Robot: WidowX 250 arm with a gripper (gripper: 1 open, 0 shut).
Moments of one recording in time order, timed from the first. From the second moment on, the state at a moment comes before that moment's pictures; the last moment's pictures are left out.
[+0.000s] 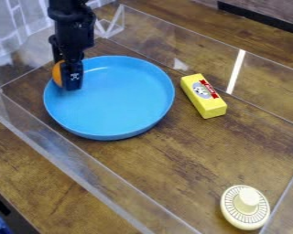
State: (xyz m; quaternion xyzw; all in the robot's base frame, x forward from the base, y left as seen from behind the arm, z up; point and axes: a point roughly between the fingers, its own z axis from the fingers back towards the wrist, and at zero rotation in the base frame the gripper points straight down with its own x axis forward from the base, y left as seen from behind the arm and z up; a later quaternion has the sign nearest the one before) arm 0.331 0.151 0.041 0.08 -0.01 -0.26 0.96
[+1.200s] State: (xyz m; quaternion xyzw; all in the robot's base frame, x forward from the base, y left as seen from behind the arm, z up) arm 0.349 0.151 0.031 0.11 -0.02 -0.29 0.95
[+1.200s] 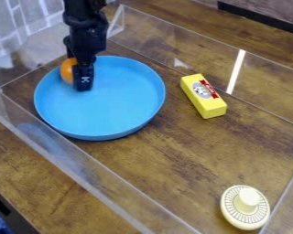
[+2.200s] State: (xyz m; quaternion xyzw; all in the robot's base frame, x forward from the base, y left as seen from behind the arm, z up) arm 0.337 0.136 0.048 0.11 0.04 -0.27 0.95
